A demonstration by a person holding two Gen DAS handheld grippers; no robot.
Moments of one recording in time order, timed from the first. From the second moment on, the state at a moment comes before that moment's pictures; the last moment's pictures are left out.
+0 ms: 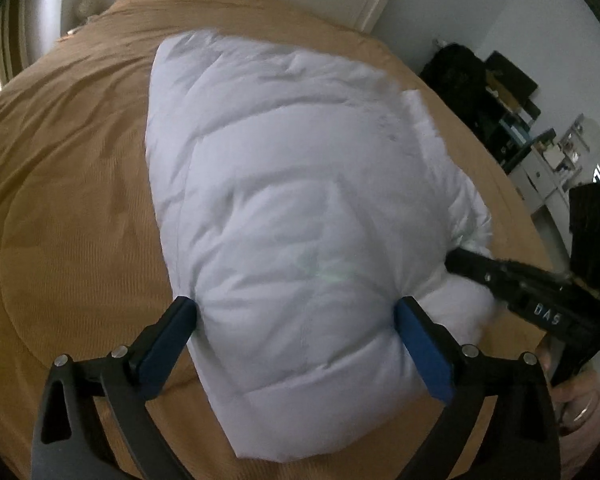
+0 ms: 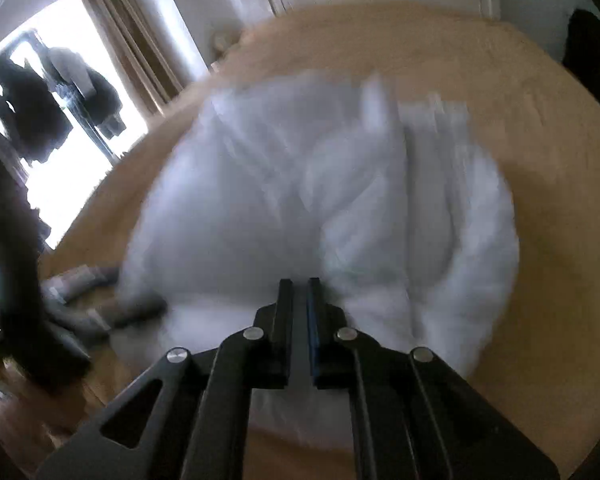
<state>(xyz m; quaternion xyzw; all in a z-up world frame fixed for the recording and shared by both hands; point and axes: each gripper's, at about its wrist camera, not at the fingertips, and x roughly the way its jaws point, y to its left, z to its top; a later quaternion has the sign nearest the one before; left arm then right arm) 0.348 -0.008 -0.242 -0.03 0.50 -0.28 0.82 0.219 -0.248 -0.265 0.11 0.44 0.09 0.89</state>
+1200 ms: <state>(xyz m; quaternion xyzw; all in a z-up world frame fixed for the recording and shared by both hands) 0.325 -0.015 -0.253 -0.03 0.53 -0.28 0.80 0.235 -0.252 -0.217 0.05 0.44 0.04 0.90</state>
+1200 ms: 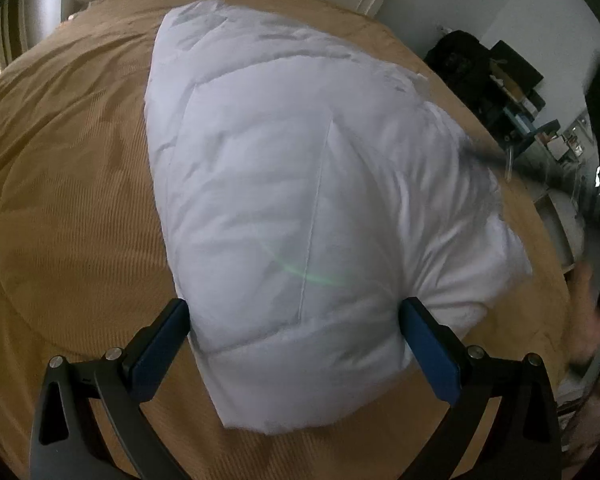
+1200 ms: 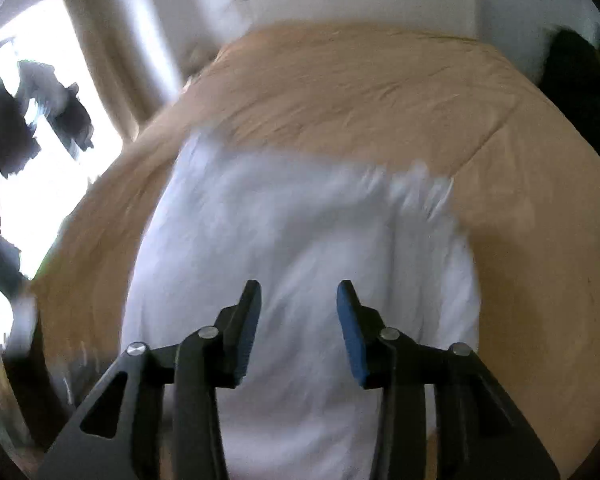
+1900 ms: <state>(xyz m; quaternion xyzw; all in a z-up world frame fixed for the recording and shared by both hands) 0.291 0.005 -0.076 0.06 0.57 -0.05 0.82 0.145 -0.273 -0.141 0.05 0.58 -0.05 0.81</state>
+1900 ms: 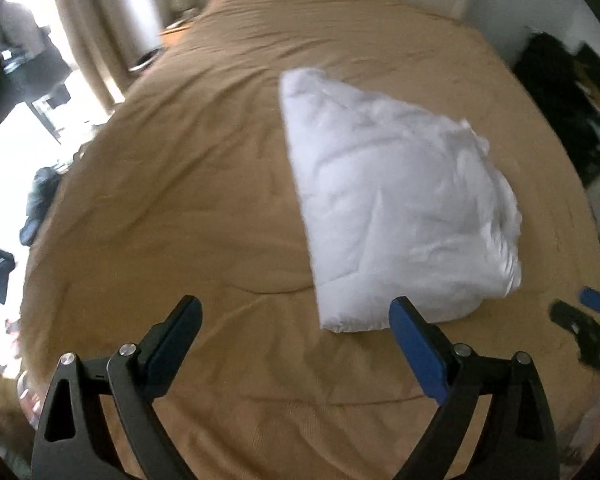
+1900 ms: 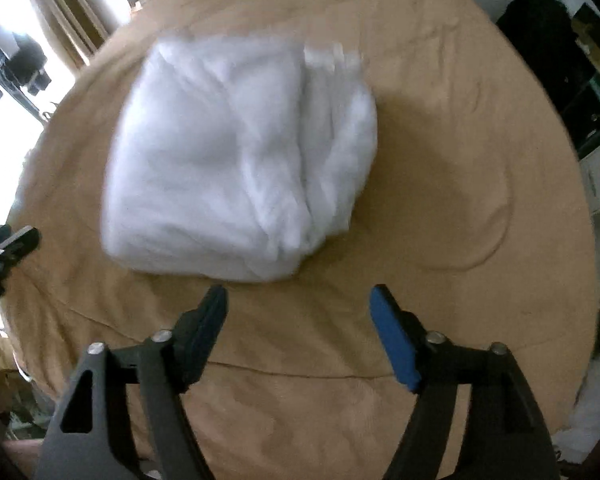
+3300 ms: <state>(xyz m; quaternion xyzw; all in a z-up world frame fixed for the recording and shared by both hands) 0.232 -0.025 0.008 0.05 0.57 -0.06 0.82 0.065 -0.222 -0.047 0.03 0.55 -0.08 0.83</state>
